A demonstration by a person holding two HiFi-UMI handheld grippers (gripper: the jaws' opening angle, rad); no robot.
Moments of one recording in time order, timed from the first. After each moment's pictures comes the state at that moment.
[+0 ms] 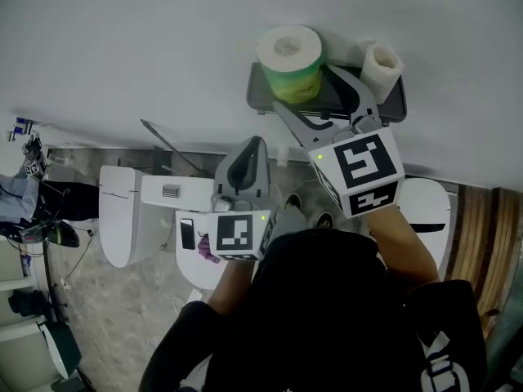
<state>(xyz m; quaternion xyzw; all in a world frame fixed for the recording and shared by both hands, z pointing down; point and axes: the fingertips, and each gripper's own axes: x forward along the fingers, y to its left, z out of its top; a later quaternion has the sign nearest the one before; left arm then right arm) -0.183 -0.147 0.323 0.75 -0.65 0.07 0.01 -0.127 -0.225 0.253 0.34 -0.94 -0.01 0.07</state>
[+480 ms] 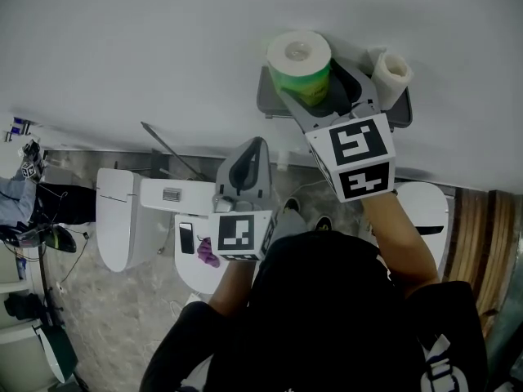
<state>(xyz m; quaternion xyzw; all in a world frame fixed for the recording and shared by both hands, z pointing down) -0.199 -0.148 0.321 0.75 -0.65 0.06 0.01 -0.141 -0.247 0.257 0.38 -0.92 -0.02 0.12</state>
